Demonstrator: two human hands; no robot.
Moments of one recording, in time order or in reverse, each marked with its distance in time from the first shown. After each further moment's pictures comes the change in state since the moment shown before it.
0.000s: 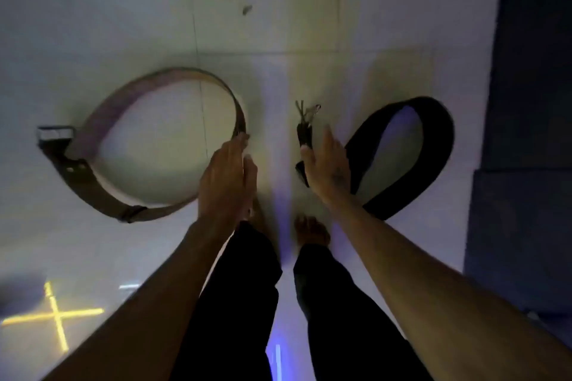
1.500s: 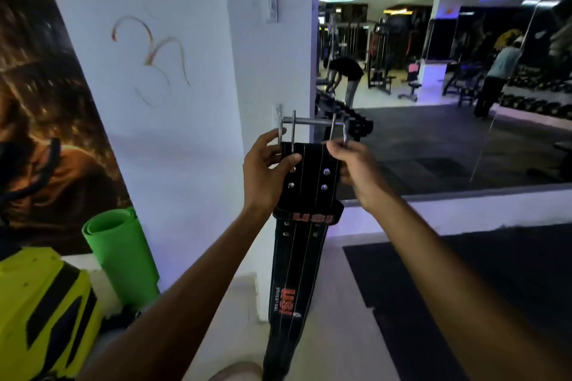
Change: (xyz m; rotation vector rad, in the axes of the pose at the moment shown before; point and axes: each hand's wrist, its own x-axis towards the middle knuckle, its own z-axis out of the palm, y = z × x) left_hand -0.489 0.562 -0.639 -0.893 0.497 0.837; right_hand -0.713 -0.211 -0.744 1.080 0.337 -0.910
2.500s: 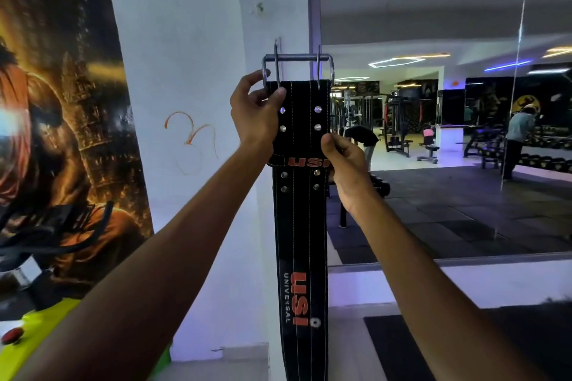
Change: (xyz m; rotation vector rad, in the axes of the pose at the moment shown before) left_hand 0.022 0.241 0.033 -0.107 0.280 0.264; right_hand -0.058 -0.143 -0.008 0.315 -0.102 -0.383
